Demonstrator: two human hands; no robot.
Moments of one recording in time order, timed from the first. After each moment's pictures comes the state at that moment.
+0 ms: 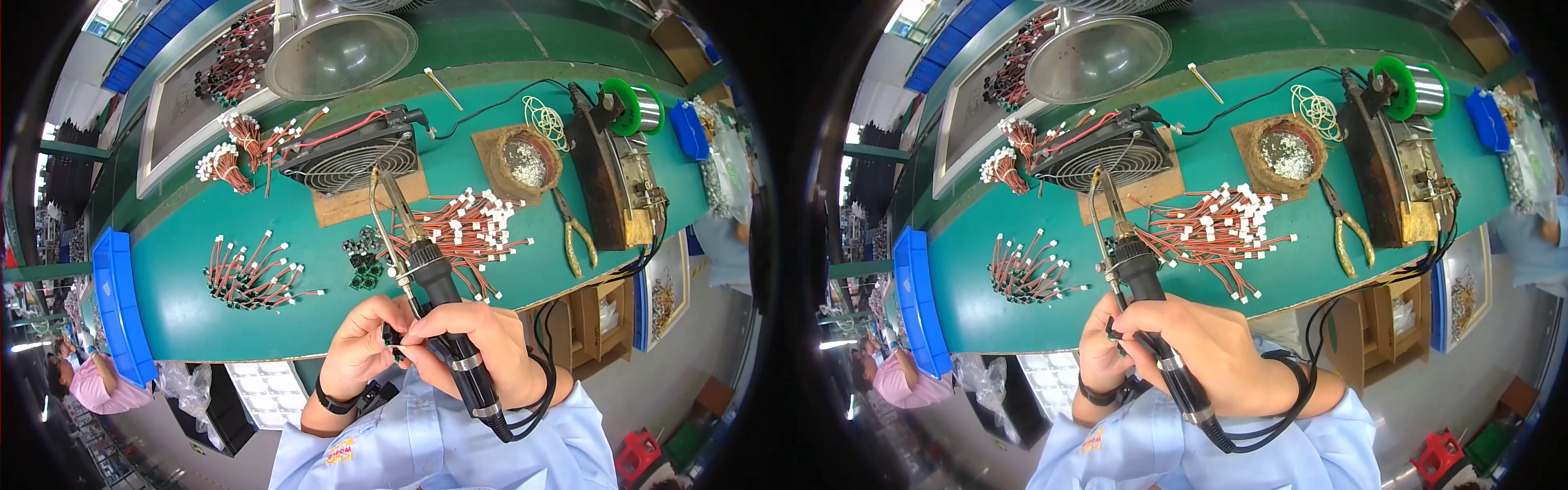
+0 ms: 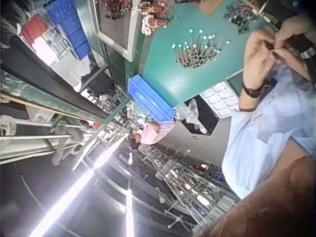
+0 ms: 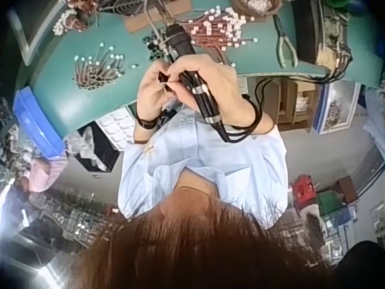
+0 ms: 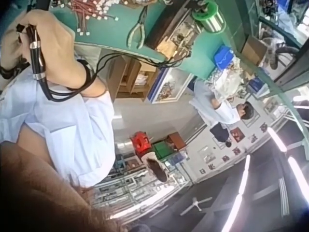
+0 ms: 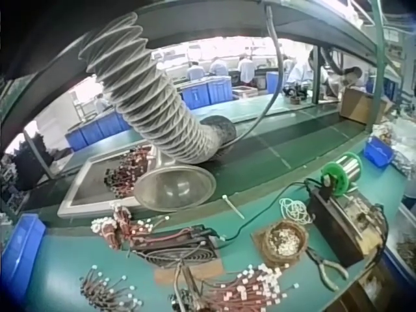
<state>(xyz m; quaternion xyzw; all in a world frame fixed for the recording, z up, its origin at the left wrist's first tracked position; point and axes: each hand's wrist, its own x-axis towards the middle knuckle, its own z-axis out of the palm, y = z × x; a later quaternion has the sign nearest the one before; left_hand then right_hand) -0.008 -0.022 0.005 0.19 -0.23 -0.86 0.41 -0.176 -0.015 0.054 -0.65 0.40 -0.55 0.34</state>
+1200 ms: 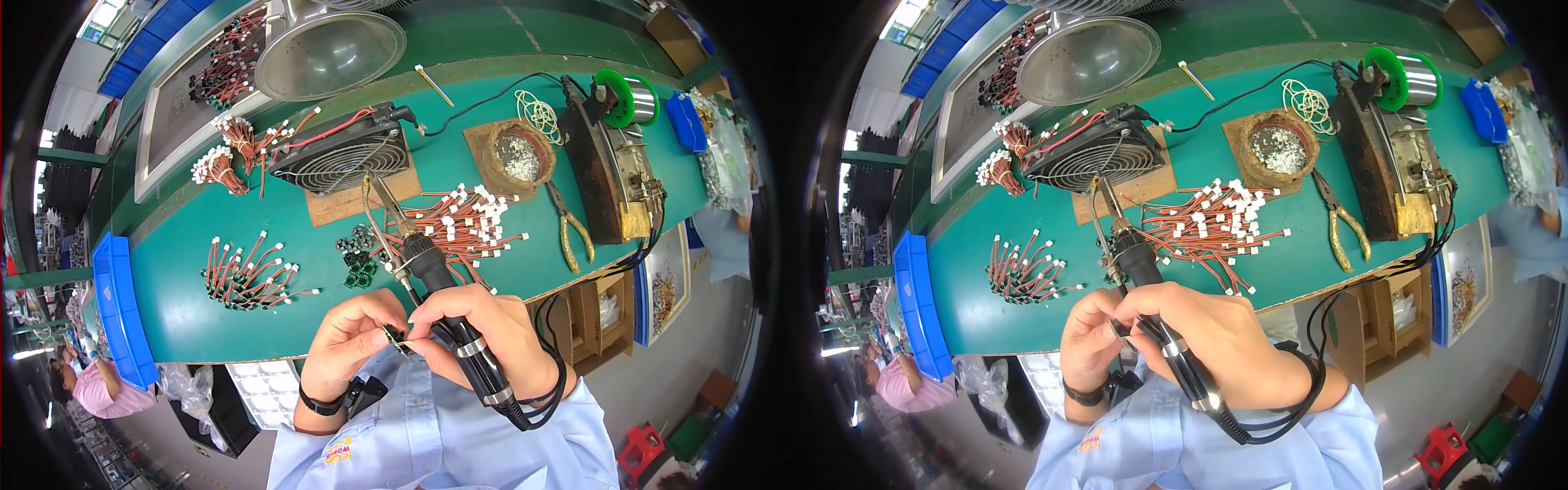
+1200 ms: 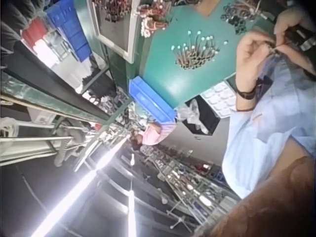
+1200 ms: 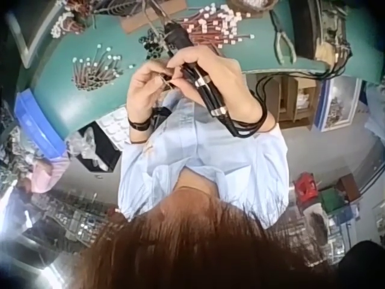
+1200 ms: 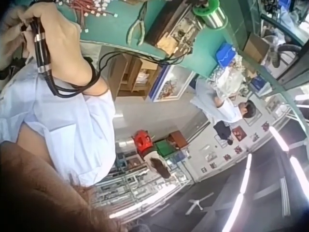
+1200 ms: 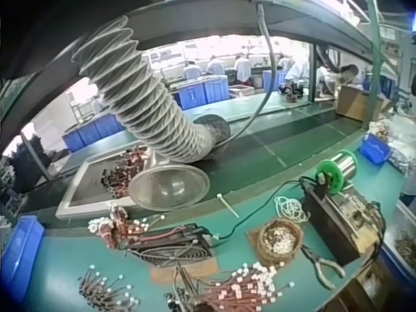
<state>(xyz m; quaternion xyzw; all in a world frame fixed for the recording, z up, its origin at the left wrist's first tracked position) -0.002 -0.032 0.018 0.24 -0.36 -0.82 0.38 -0.190 -0.014 0.058 -0.63 0.42 -0.51 0.40</state>
